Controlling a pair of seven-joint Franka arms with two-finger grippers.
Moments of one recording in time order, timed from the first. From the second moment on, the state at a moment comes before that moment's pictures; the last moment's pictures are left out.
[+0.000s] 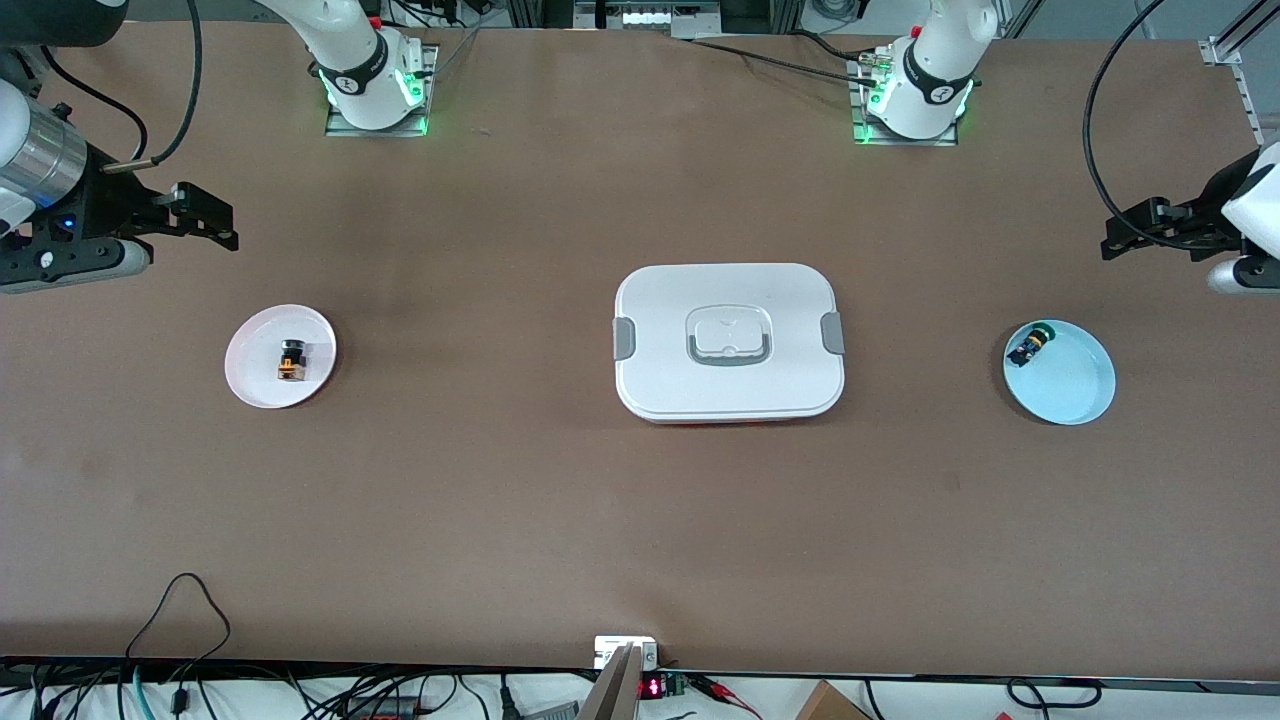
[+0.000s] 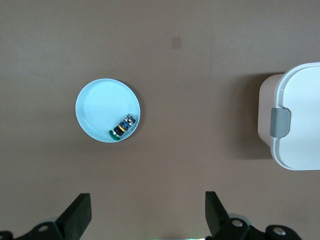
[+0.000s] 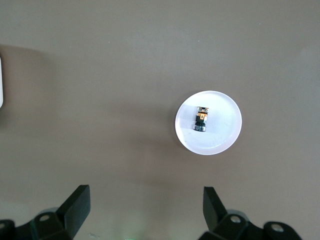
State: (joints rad) left arm 0.13 0.05 -0.09 -1.57 0.02 1.50 0.05; right arm 0.22 0.05 -0.14 -1.59 0.03 1.56 -0.09
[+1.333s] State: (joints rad) left arm 0.15 0.05 -0.09 -1.57 0.02 1.49 0.05; right arm 0.21 0.05 -0.14 -1.59 -0.02 1.56 -0.31
